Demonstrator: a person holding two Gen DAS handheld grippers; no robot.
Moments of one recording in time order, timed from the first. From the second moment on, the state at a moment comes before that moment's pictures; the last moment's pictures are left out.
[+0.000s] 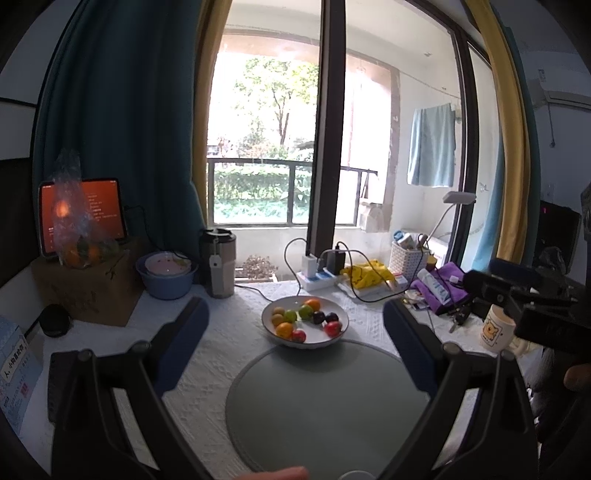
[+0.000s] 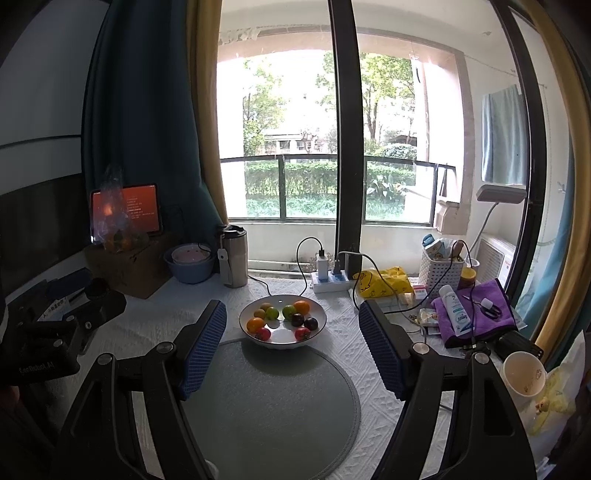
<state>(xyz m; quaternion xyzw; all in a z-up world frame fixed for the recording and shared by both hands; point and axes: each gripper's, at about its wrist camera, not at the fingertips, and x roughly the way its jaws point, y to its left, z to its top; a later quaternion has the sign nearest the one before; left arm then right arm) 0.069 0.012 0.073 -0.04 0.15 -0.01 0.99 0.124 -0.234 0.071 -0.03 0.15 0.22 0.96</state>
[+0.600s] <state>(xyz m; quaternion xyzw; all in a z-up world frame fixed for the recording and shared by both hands) 0.071 0.012 0.072 -0.05 0.14 -0.01 0.99 0.126 -0.233 0.069 -0.03 0.15 0.22 0.96</state>
